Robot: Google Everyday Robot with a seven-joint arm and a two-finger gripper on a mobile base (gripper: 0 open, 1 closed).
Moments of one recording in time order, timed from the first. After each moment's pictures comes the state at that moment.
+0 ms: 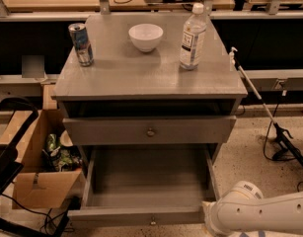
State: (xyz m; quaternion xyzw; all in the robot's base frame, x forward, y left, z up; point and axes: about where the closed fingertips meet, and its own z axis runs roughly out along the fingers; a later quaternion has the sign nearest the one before) arm 0.369 -0.203 0.419 -0.65 0.75 0.02 0.08
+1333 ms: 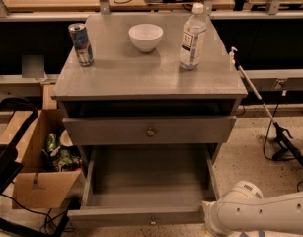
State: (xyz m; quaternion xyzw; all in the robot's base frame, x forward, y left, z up) arm 0.369 -0.203 0.419 -0.65 0.75 0.02 0.08
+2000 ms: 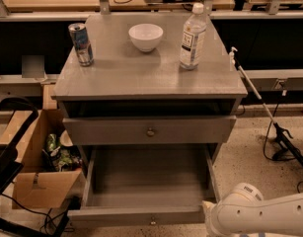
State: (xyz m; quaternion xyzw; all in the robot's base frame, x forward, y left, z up) arm 0.369 -0.203 0.419 -0.65 0.75 0.02 0.08
